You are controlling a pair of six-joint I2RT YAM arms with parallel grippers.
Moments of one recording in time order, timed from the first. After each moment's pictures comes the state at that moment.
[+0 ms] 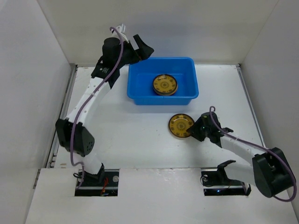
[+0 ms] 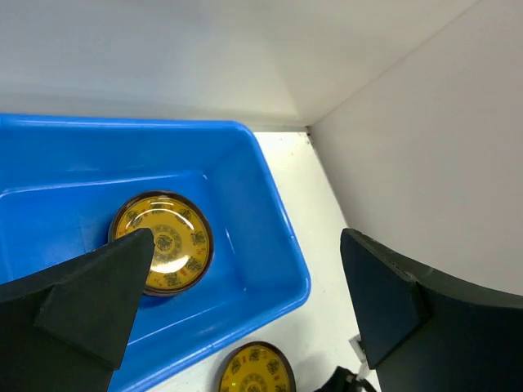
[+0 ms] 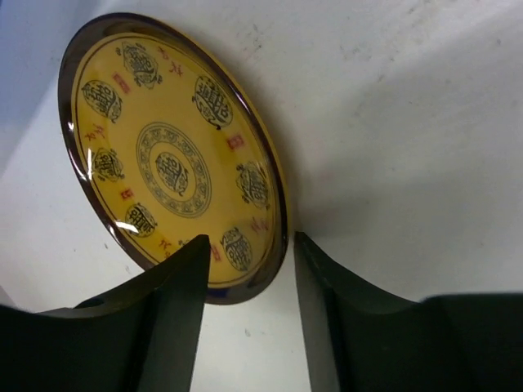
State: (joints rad) left arm -0.36 1.71 1.75 -0.20 0.24 -0.62; right arm 0.37 1.14 0.43 -0.17 0.00 1.06
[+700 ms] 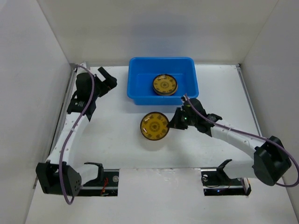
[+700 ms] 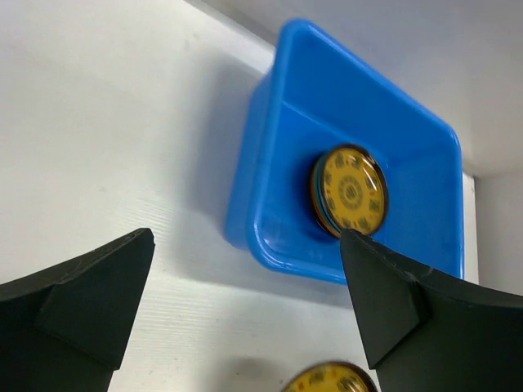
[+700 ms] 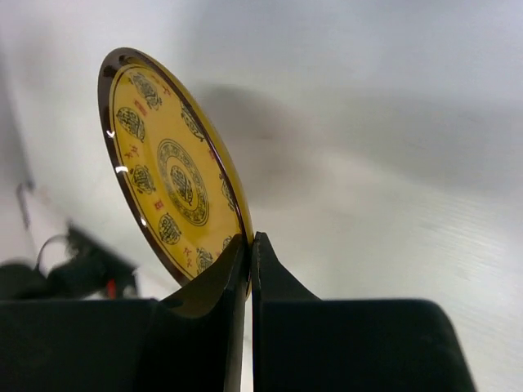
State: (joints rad) left arm -0.12 1.18 1.08 -0.29 0.00 -0.63; right arm 0.62 1.28 0.75 -0.21 -0.19 0.80
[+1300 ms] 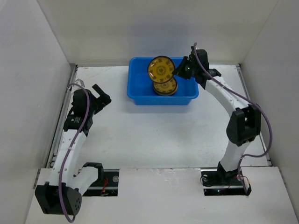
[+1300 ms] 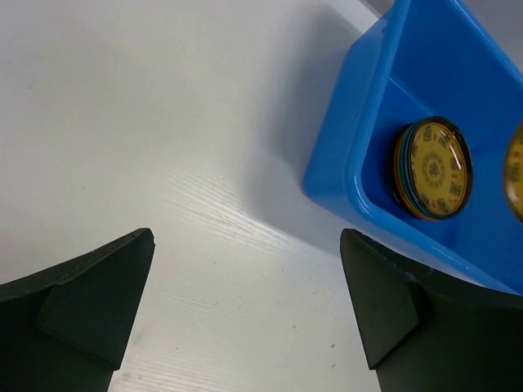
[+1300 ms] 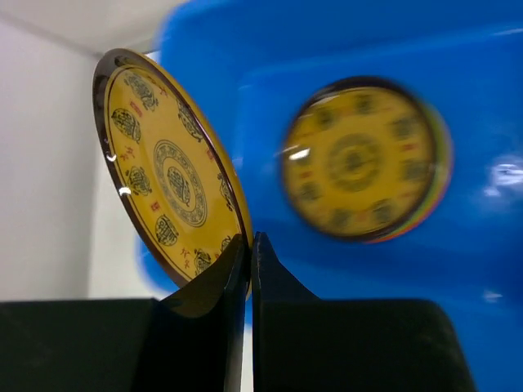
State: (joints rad) left arm -0.07 0.95 0.89 -0.45 -0.11 -0.64; right arm 0.35 1.80 1.64 -0.30 -0.16 0.64
